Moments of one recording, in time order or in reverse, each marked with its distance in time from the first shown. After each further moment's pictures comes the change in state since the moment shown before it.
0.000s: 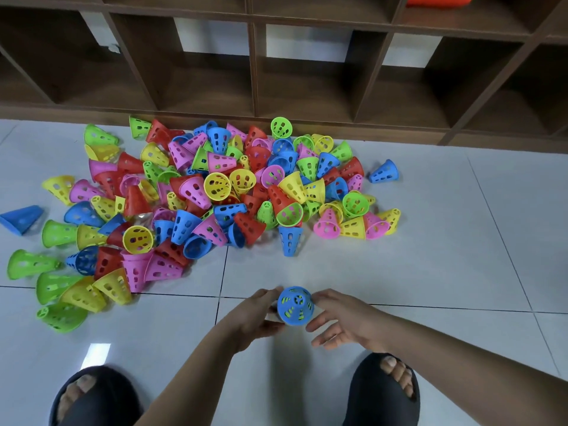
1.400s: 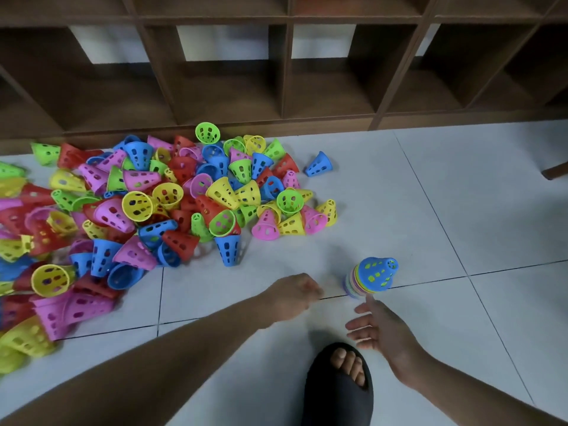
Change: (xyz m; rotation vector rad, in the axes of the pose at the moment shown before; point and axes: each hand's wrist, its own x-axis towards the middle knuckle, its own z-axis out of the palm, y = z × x) left_hand 0.038 0.058 0.175 0.822 -0.214 0.226; right_hand -0.053 0.125 -0.118 0.499 0.554 -0.145
